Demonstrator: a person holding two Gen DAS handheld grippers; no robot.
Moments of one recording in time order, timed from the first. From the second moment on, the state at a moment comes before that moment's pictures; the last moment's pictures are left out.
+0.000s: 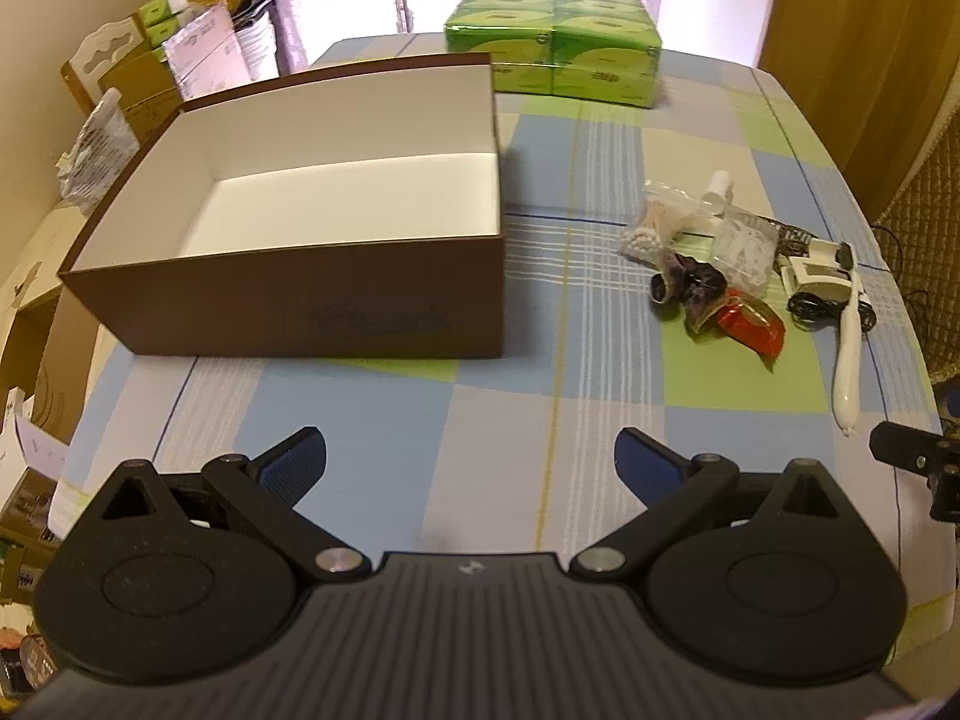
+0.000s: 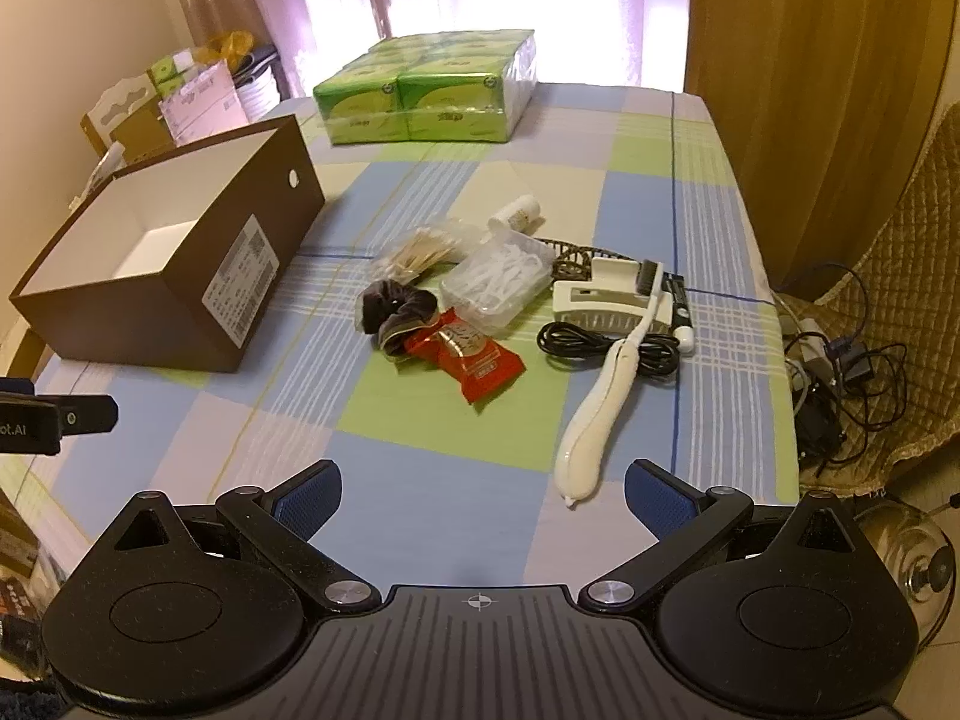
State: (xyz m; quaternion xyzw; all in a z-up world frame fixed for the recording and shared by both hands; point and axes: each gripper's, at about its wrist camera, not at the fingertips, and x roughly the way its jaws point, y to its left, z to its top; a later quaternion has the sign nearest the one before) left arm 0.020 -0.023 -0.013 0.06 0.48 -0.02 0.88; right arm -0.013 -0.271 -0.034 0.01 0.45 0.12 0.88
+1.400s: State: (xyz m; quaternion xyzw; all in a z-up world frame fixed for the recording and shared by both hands) left arm 0.128 -0.134 -0.076 0.15 0.45 -0.24 0.84; right arm 0.056 -0.327 -0.097 0.09 0.45 0.03 0.89
